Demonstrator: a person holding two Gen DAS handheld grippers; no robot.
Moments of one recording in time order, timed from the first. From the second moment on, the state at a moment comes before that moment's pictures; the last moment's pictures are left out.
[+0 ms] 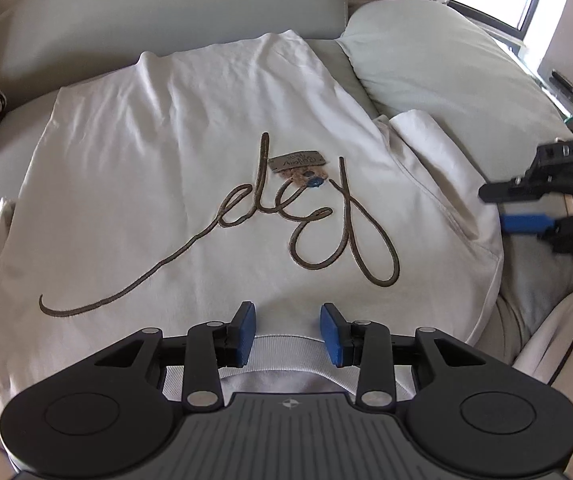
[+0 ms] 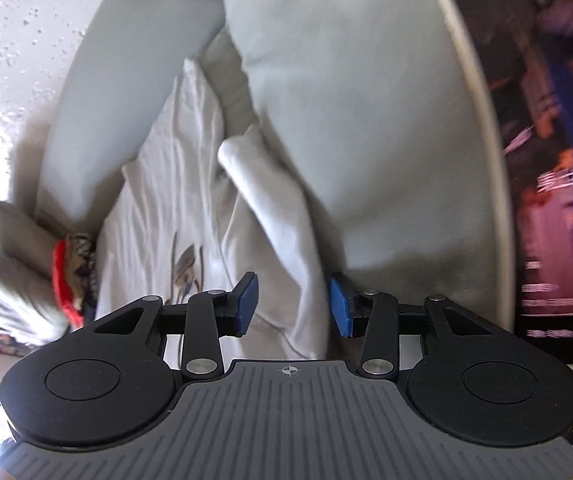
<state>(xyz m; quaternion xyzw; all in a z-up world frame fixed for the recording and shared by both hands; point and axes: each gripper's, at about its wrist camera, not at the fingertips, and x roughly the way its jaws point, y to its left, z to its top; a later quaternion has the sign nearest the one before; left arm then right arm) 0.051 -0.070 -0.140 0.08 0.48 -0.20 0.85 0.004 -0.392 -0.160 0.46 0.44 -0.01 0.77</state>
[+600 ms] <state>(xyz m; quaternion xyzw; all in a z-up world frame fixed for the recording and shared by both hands) 0.051 -0.069 -0.140 0.08 0.47 -0.20 0.85 0.033 -0.391 -0.186 0.52 0.25 0.02 0.82</state>
